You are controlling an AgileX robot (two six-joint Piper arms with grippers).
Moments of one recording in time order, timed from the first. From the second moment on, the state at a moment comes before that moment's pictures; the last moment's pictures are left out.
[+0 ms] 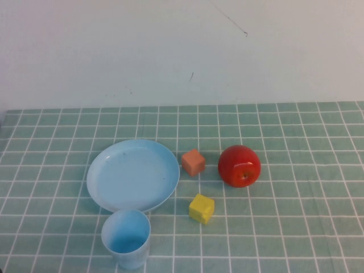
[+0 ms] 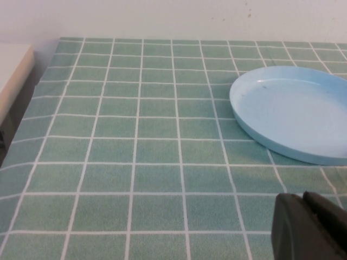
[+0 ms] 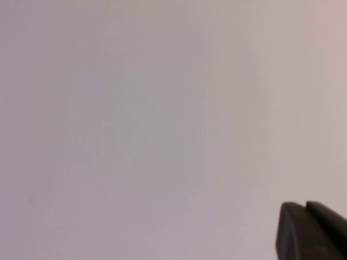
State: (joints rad) right arm -0.02 -0.01 0.03 0.05 -0.28 -0.25; left arm -0.06 -0.01 0.02 -0.09 0.38 -0.04
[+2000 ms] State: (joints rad) right arm 0.65 1.80 -1.58 0.40 1.01 -0.48; left arm -0.06 -0.01 0.02 -0.09 0.38 -0.04
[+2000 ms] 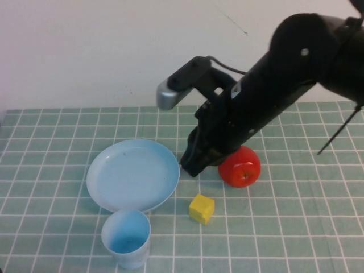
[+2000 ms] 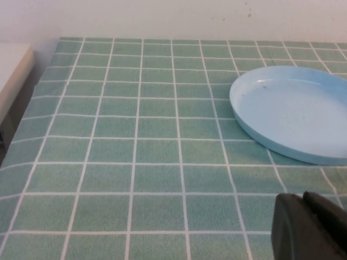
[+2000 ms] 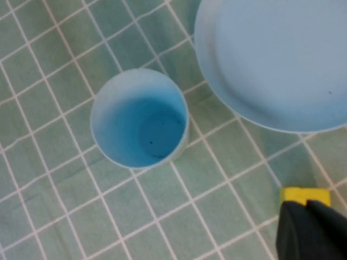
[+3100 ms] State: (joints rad) right arm 0.83 2.18 -1.83 0.35 1.05 -0.44; left arm -0.06 -0.01 0.02 -0.09 0.38 -0.04
